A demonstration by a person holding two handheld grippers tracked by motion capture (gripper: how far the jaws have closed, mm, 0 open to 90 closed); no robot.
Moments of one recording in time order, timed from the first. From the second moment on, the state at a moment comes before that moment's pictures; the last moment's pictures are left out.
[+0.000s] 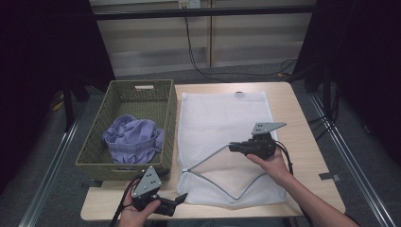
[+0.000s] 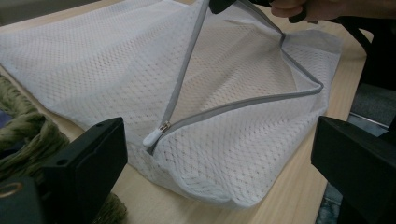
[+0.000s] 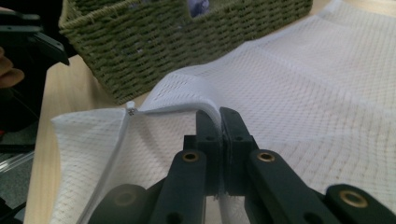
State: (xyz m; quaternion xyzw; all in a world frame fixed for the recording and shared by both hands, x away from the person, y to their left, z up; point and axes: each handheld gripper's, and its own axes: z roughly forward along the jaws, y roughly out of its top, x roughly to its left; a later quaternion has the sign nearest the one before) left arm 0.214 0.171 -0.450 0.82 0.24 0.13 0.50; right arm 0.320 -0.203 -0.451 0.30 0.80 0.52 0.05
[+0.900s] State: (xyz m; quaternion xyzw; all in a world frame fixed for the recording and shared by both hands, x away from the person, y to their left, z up) left arm 0.213 0.171 -0.449 0.82 0.23 0.12 0.51; right arm 0.340 -0.206 -0.413 0.29 0.76 0.58 0.06
